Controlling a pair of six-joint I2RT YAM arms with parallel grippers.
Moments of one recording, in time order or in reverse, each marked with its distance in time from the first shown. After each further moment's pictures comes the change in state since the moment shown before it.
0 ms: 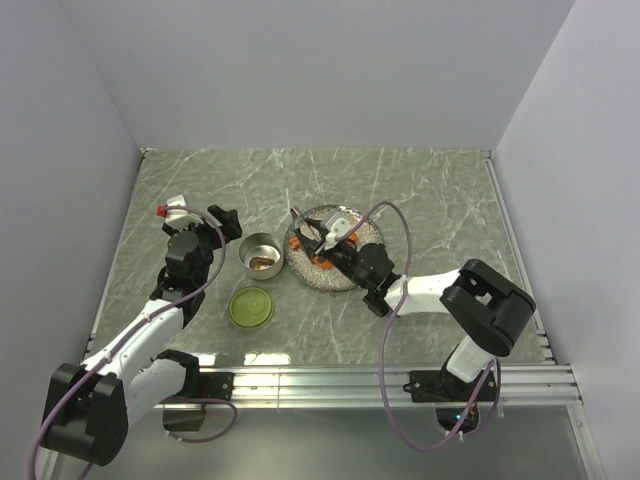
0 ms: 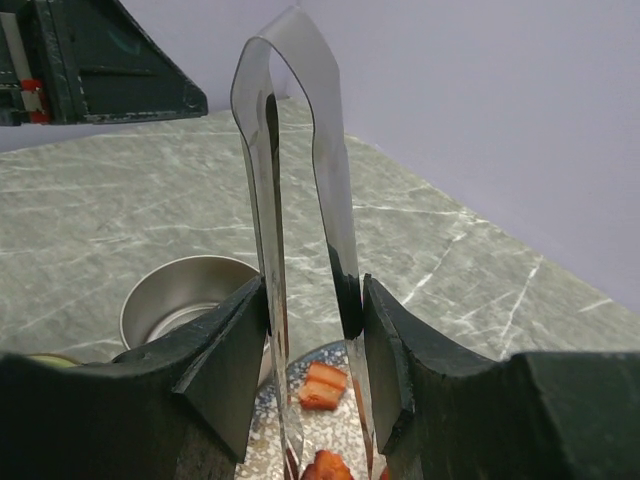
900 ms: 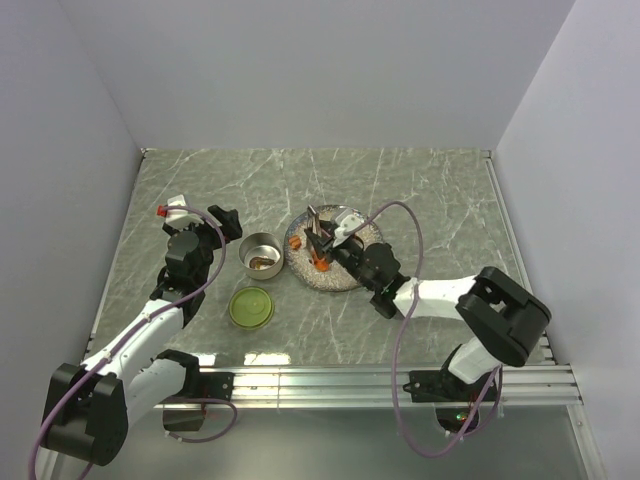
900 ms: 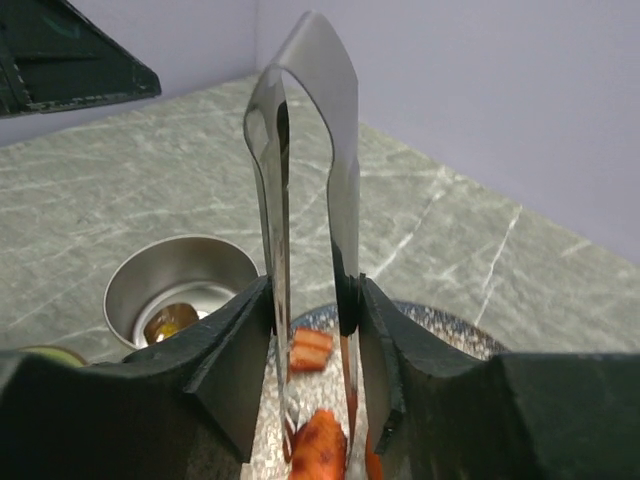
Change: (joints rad) left arm 0.000 0.000 0.000 0.000 0.007 0.000; right arm -0.014 -0.073 -0.045 -0.072 0.076 0.050
